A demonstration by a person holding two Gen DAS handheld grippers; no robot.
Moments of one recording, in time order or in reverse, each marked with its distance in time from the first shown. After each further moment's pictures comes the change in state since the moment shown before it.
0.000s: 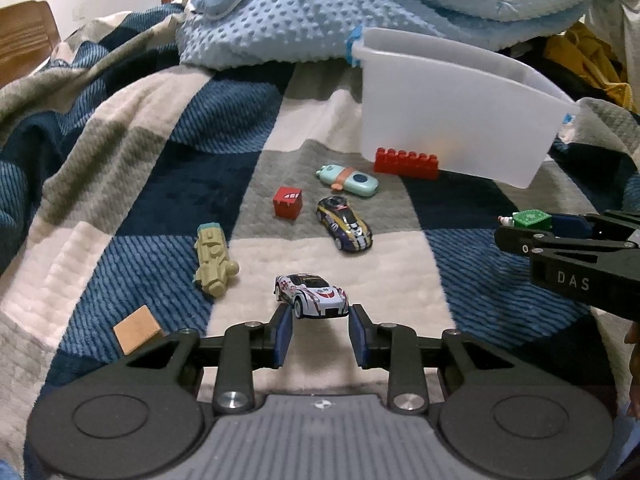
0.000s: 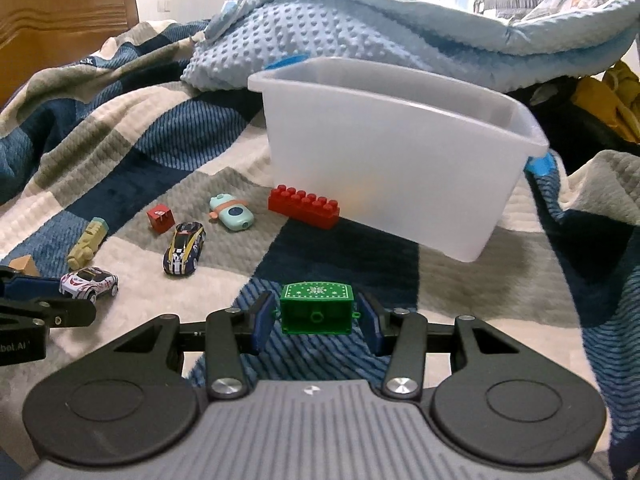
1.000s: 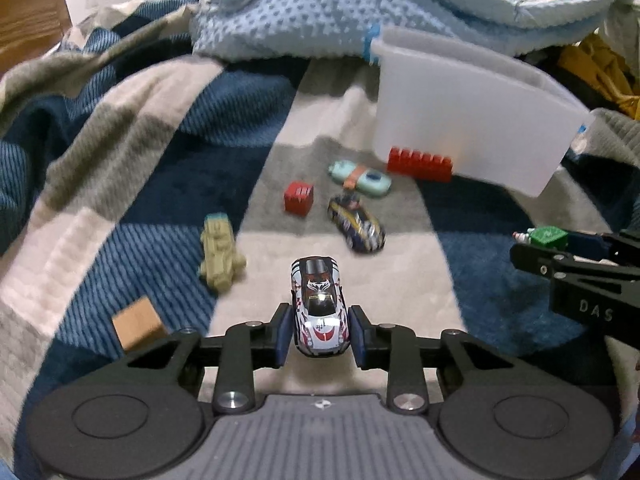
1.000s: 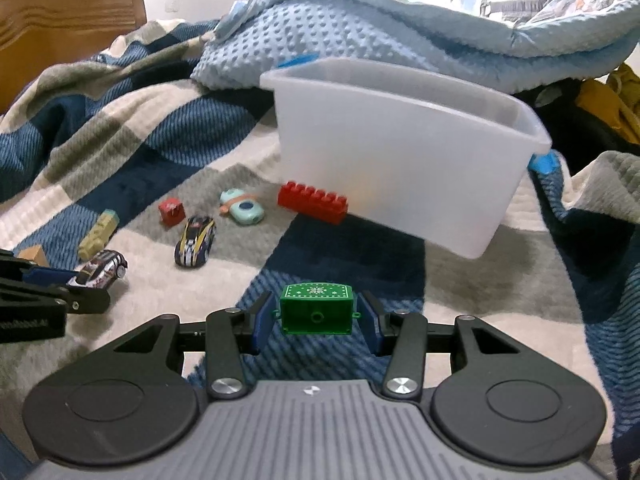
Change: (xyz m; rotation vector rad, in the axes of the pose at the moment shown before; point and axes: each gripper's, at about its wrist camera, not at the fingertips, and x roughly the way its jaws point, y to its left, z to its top) left arm 0.007 0.007 0.003 -0.052 -0.008 0.006; right arm -0.006 0.003 -0.005 -0.007 -0.010 0.013
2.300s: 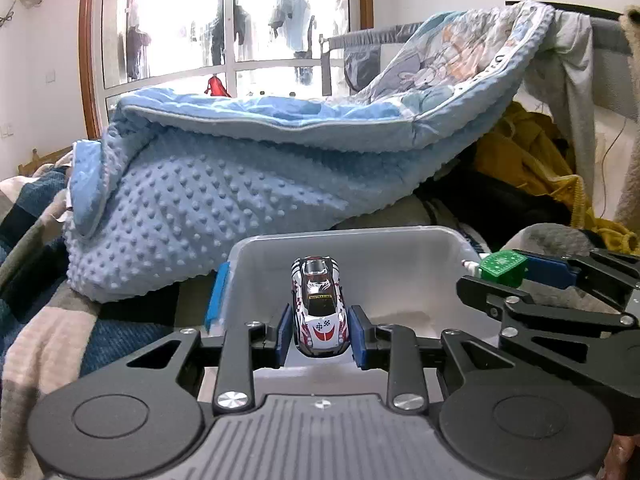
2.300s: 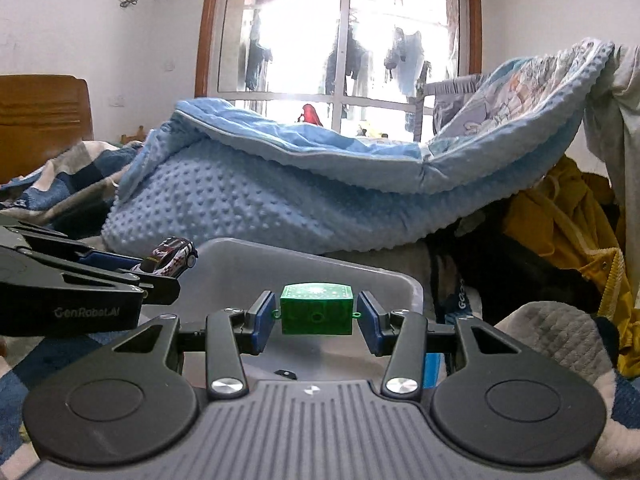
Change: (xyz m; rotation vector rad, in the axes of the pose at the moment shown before) left arm 0.016 -0.118 0.197 0.226 -0.240 -0.155; right arm -0.008 -0.100 0.128 0.073 -0.256 -0.133
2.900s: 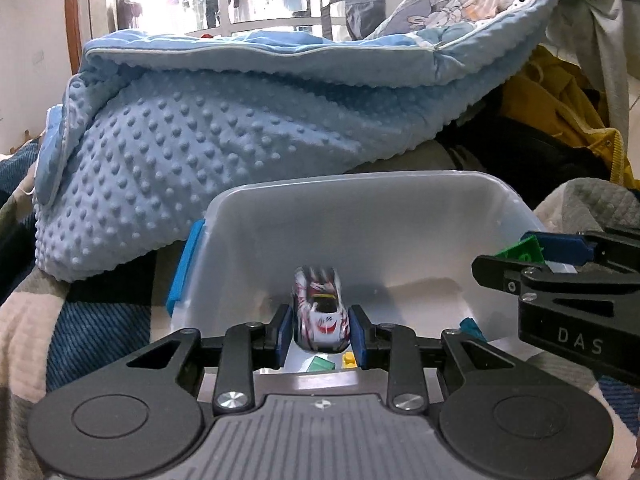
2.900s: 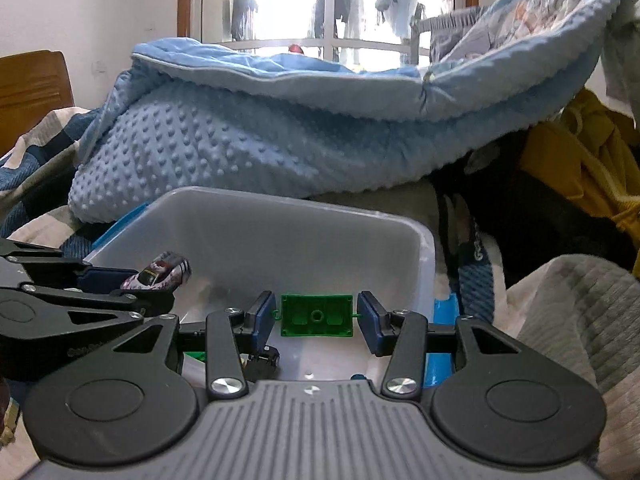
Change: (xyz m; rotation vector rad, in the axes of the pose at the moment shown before) left arm 0.072 0.002 -0.013 0.016 0.115 0.016; right arm 0.065 -0.020 -0.012 0.059 0.170 0.011
